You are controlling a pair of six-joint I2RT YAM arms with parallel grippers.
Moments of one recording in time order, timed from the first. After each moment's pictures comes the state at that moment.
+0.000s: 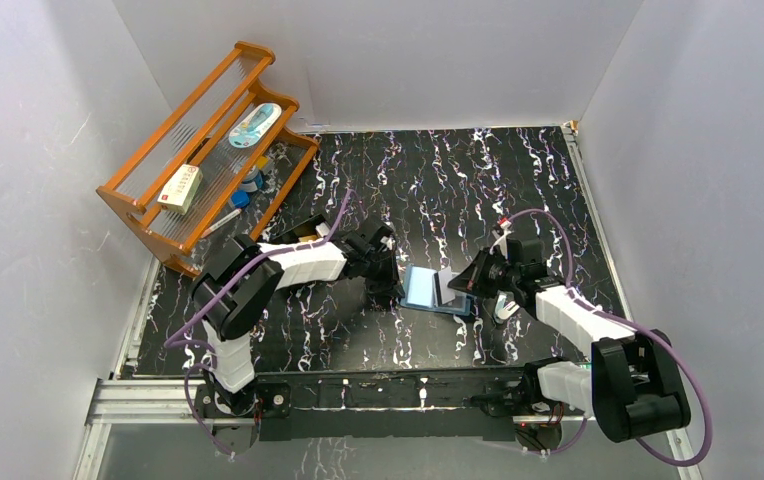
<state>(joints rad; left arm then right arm) -0.79 1.85 1.05 -0.21 0.26 -0.83 0.24 1.16 0.43 -0.04 -0.51 0.67</state>
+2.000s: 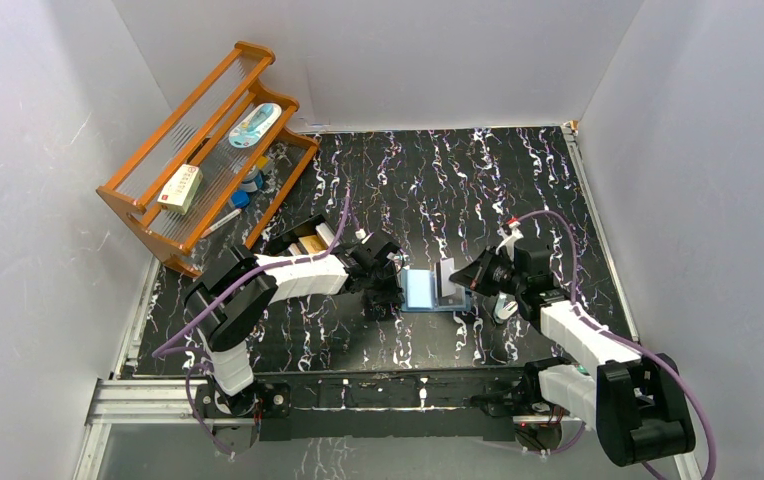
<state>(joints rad) -0.89 1.78 1.00 -0.23 0.05 -1.02 0.23 1.04 0.36 0.08 -0.50 0.70</state>
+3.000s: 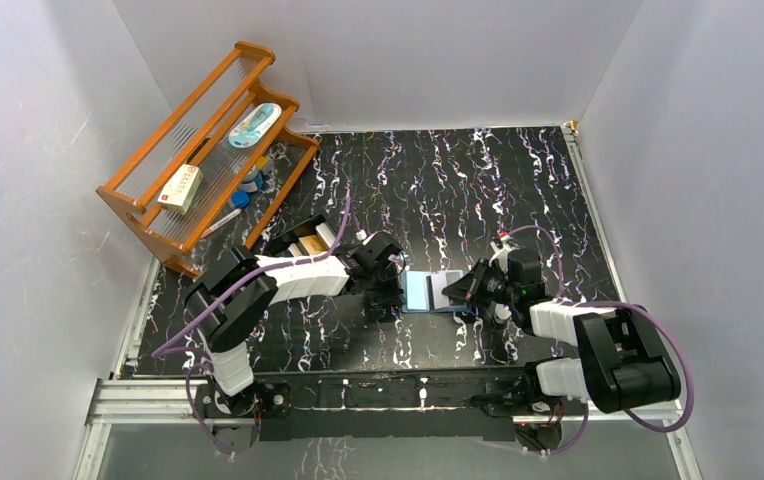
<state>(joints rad) -0.90 1.78 1.00 -0.23 0.04 -1.03 0.23 1.27 0.23 0.42 -0.60 0.75</state>
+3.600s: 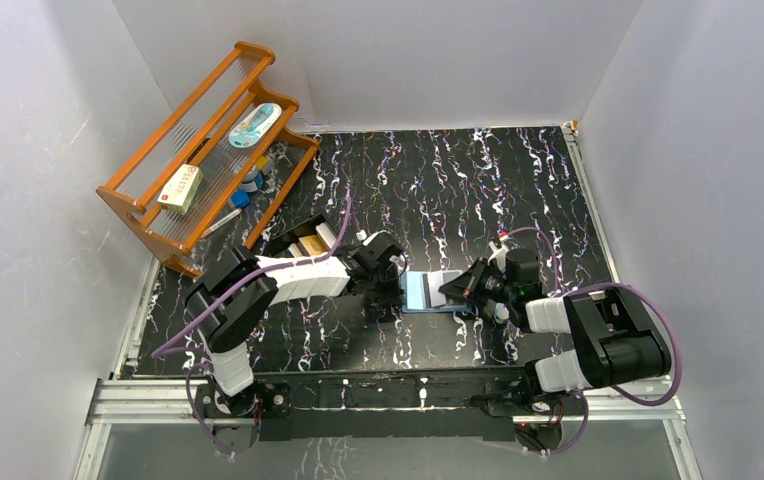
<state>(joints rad) -0.91 1.78 1.00 -0.23 0.02 -1.04 0.23 1.40 0.22 0.58 -0.63 0.84</state>
